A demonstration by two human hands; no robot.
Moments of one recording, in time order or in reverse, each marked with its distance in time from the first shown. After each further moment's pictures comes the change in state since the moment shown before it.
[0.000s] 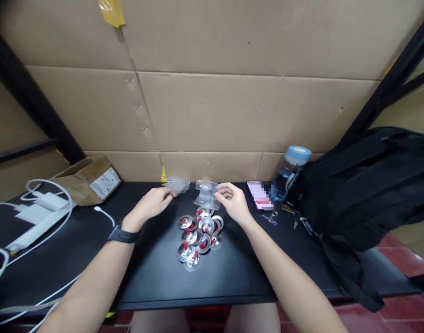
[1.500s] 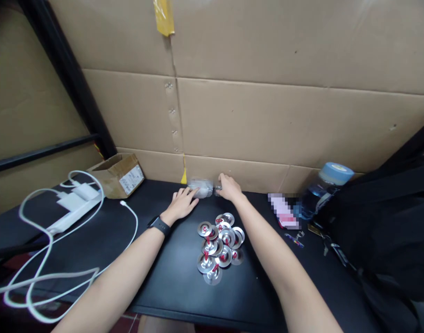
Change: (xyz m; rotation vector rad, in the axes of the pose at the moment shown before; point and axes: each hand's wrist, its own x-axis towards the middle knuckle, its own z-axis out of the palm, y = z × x) left_hand 0.008 -0.038 0.049 0.128 0.030 -0.074; right_hand 0.121 0.038 0.077 -1.048 -0.396 -0.039
